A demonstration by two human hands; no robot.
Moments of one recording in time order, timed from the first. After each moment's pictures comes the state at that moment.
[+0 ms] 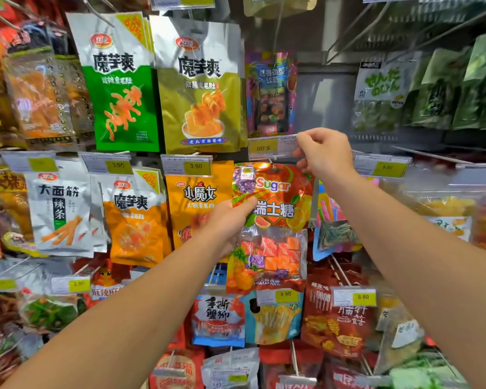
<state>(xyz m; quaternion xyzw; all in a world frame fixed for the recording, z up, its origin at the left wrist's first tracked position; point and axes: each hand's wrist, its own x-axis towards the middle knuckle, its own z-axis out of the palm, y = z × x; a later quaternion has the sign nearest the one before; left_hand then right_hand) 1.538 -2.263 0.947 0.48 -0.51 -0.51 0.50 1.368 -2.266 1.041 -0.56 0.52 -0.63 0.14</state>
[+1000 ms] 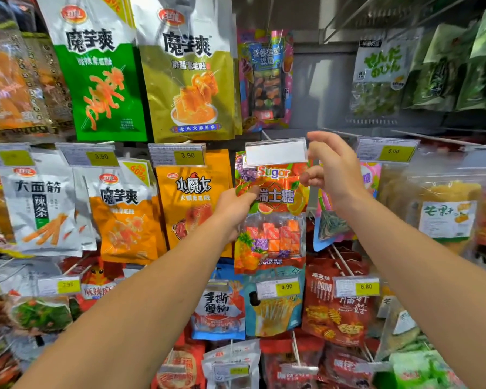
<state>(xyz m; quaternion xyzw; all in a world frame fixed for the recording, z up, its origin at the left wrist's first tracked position) 1.521 -2.298 0.939 0.49 -0.52 -0.50 0.50 1.356 -2.252 0.995 -0.54 0.43 -0.67 0.28</state>
